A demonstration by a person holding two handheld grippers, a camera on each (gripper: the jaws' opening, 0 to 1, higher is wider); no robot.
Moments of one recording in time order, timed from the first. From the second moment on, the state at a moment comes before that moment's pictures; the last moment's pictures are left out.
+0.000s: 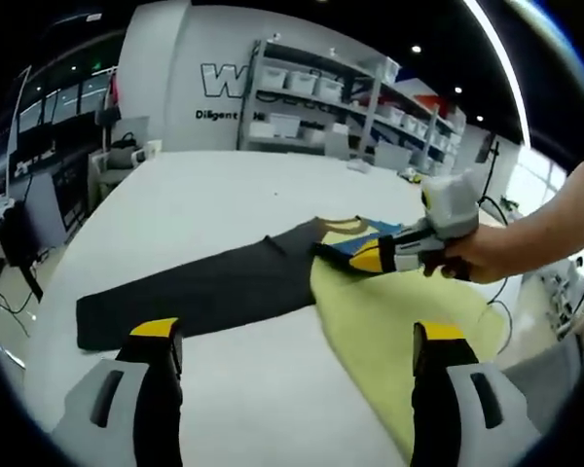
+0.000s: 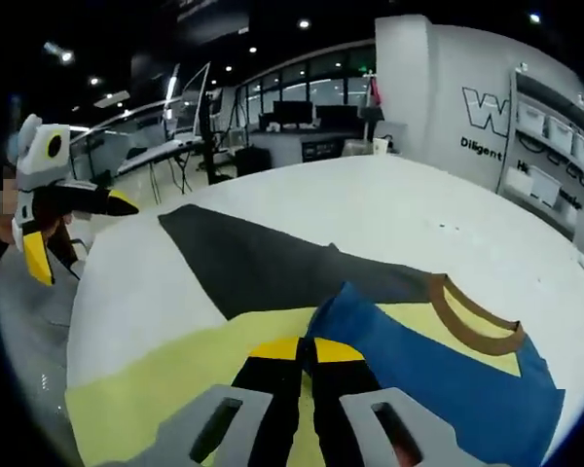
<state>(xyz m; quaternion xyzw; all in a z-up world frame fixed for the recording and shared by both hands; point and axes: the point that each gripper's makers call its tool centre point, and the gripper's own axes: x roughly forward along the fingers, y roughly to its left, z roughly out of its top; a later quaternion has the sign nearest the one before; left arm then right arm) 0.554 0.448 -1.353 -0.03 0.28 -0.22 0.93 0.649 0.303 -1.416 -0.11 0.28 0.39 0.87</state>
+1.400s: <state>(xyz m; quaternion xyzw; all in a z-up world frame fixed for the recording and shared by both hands) 0.594 0.603 -1.398 -0.16 0.30 0.01 0.94 0.622 0.175 -1.382 -0.06 0.25 0.36 0.90</state>
